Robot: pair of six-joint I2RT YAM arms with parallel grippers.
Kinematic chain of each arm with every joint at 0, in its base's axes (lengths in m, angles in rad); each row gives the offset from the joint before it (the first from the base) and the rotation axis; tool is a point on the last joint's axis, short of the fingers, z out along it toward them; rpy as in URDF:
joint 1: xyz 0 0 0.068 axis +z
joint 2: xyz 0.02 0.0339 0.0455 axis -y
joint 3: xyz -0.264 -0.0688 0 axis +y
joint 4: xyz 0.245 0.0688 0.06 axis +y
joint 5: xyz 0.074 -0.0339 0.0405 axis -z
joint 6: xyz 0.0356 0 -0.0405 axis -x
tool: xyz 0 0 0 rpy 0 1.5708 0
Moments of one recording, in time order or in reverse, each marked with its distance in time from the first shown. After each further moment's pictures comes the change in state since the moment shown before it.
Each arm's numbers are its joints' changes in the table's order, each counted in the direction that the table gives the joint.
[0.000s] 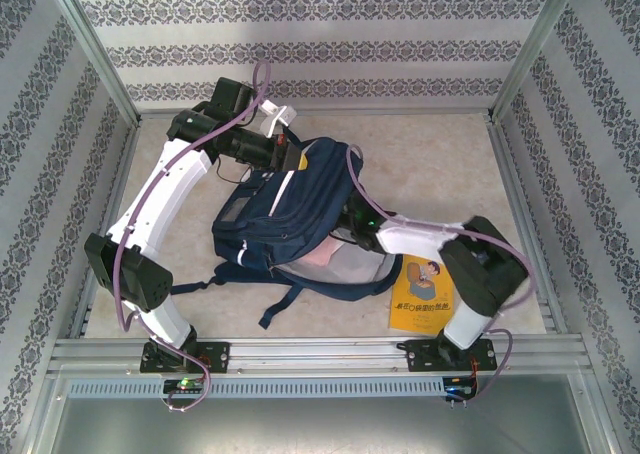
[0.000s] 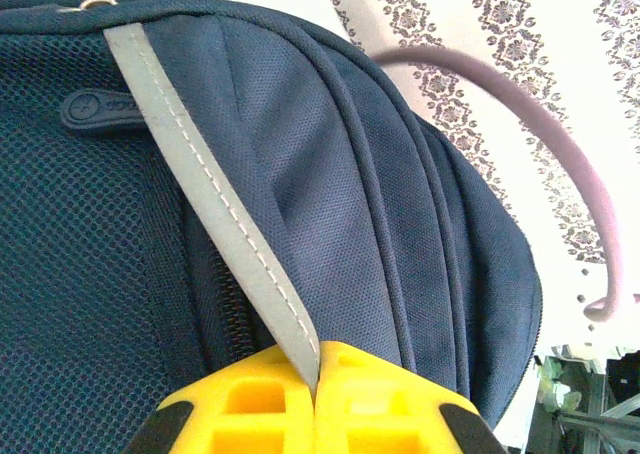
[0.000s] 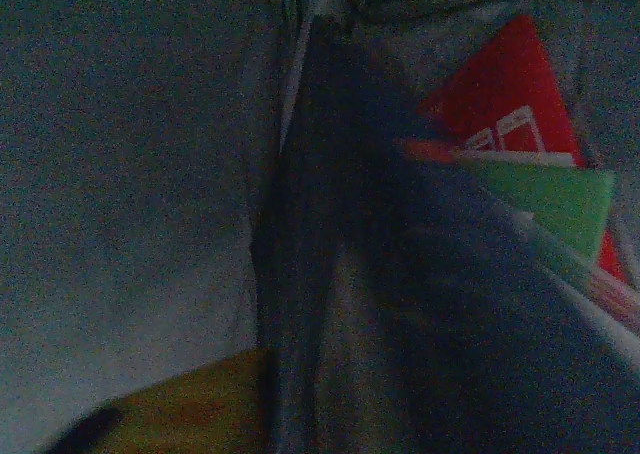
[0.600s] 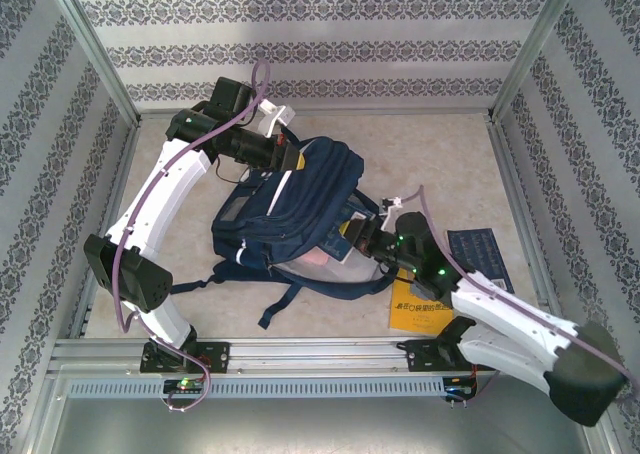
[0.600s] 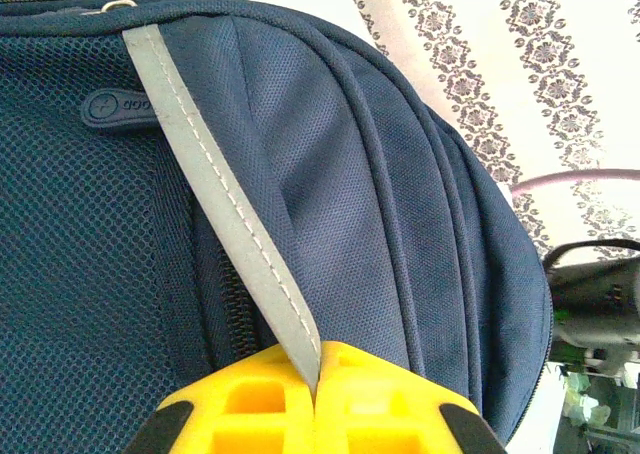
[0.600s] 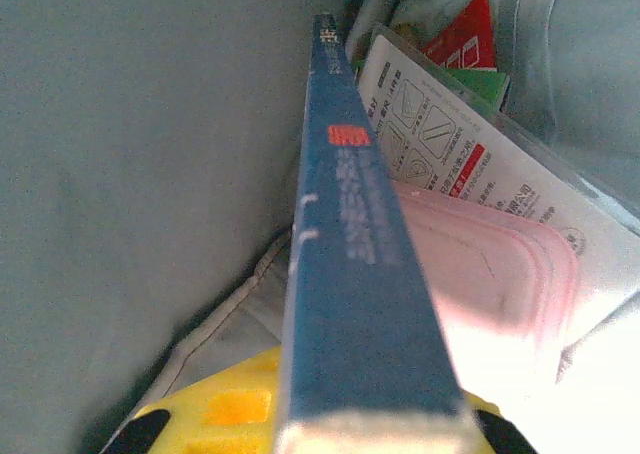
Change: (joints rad) left arm -0.006 0.006 -0.010 0.020 -0.051 -0.012; right arm -0.023 0.756 0.441 0.198 -0.072 0.136
